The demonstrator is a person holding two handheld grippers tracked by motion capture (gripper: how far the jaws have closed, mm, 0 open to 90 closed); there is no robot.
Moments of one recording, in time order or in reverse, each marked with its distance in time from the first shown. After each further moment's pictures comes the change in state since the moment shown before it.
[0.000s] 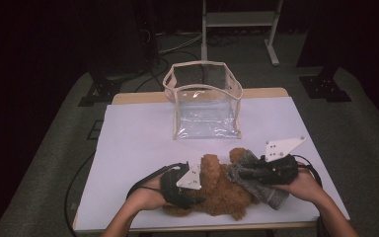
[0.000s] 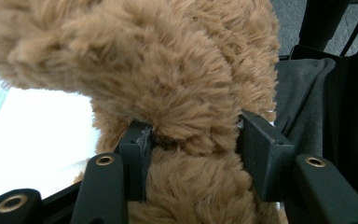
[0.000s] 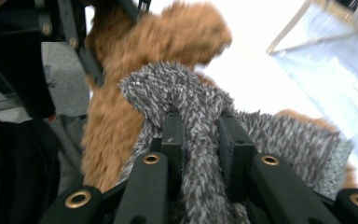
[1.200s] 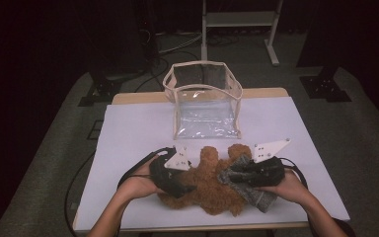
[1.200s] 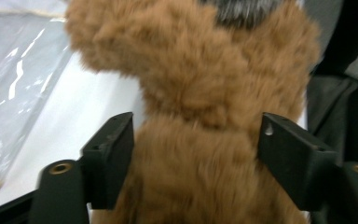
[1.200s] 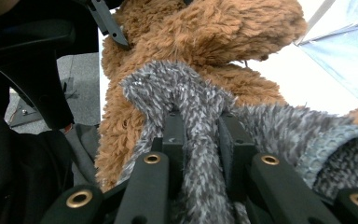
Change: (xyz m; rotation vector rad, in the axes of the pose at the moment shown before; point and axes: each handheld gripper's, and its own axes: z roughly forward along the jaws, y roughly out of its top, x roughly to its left) left arm 0.031 -0.006 -0.020 -0.031 0.042 -0.113; right arm -0.004 -0.015 0.034 -0.021 0.090 0.076
